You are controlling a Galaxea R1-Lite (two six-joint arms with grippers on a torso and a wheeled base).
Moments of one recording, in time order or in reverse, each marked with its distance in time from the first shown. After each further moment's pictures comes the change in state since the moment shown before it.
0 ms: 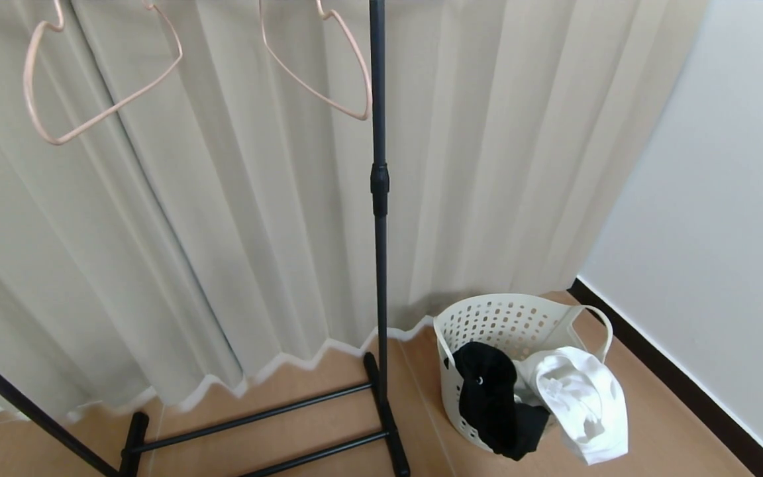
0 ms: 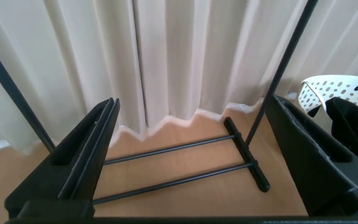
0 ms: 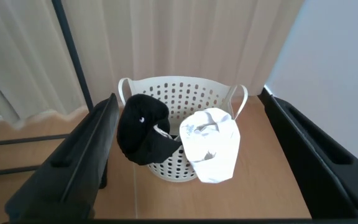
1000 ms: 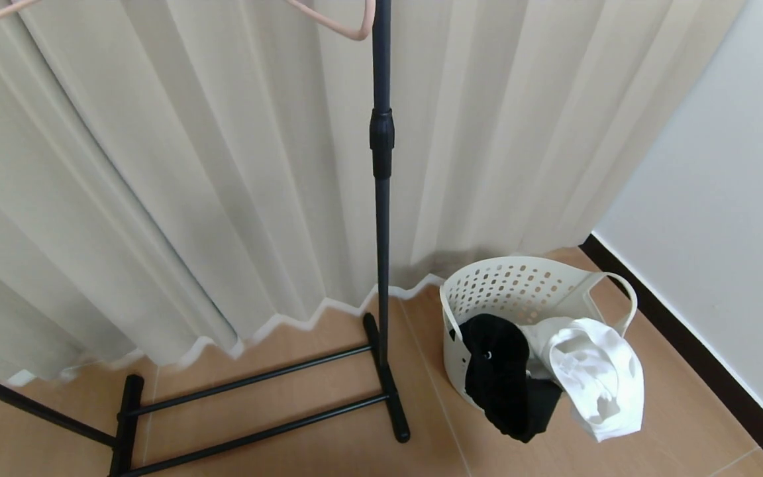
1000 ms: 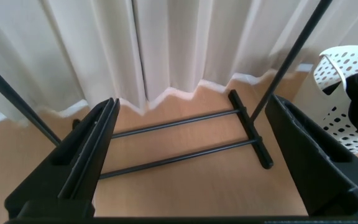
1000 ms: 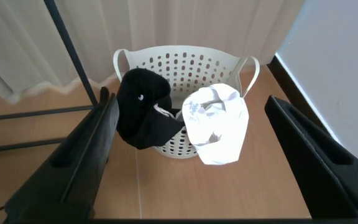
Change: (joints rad) left arm 0.000 0.000 -0.001 0.000 0.000 -0.003; right arm 0.001 0.000 0.000 0.000 0.000 0.000
